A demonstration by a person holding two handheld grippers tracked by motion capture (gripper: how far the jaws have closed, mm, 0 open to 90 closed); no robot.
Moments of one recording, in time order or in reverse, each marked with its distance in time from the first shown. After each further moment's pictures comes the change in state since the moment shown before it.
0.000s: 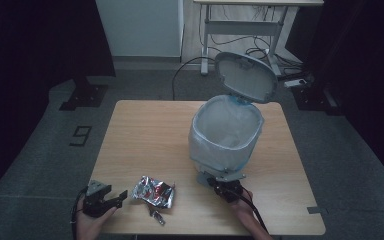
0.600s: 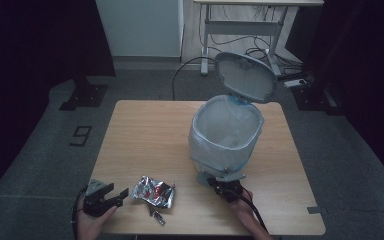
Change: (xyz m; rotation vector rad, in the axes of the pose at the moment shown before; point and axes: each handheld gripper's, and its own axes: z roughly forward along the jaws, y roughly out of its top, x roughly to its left) left arm -0.005 0.005 -0.004 -0.042 -0.033 -0.004; right arm 0.000 0.000 0.000 -0.001 -0.001 -0.001
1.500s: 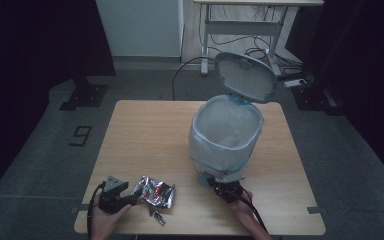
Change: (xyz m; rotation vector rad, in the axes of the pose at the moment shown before) left arm -0.033 0.010 0.027 0.069 -0.045 0.075; right arm 0.003 0.000 0.000 -0.003 -0.017 -0.025
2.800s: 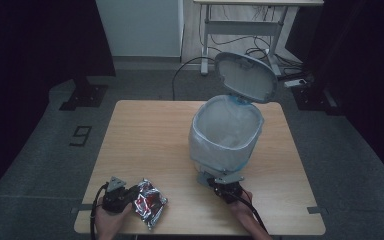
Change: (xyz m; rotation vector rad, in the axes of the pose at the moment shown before) left arm -0.001 -0.004 0.005 -0.017 -0.022 -0.032; right arm 0.002 0.000 0.000 0.001 -0.014 -0.027
